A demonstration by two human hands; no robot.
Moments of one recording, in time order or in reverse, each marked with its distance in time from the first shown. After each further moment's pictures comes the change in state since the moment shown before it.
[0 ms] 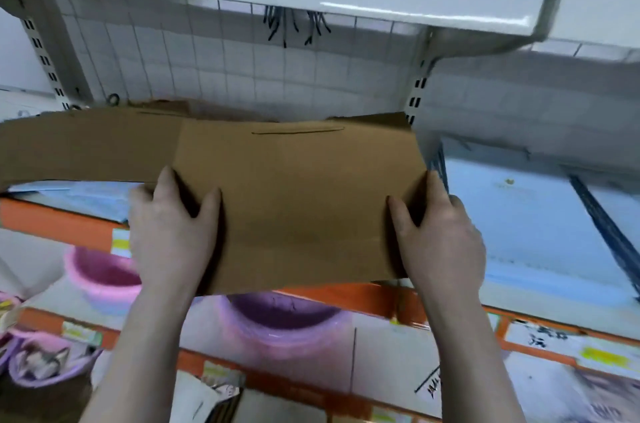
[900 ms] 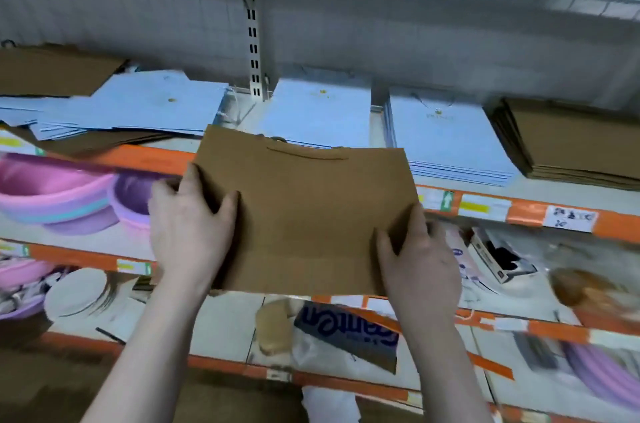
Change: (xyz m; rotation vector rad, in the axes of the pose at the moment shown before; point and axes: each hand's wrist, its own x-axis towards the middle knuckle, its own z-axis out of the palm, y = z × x) left_hand -0.311 0.150 0.010 0.104 -0.167 0.055; right_hand -0.134 0.281 -0.173 -0.147 -0.128 0.118
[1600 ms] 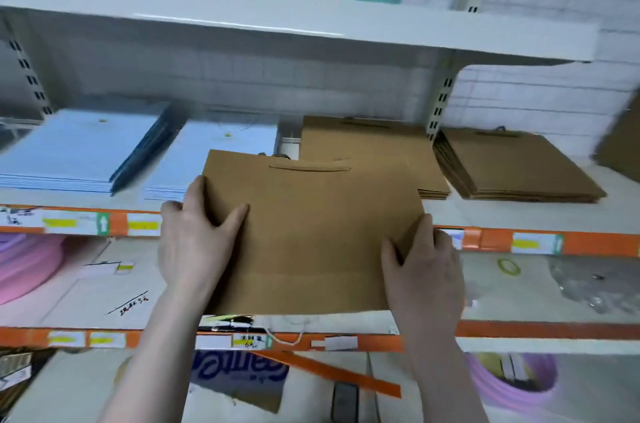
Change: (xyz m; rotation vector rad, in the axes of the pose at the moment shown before) left_hand -0.197 0.317 0.150 -0.186 -0.144 0.029; right_hand 0.108 0.353 -0.145 -0.031 0.066 0.189
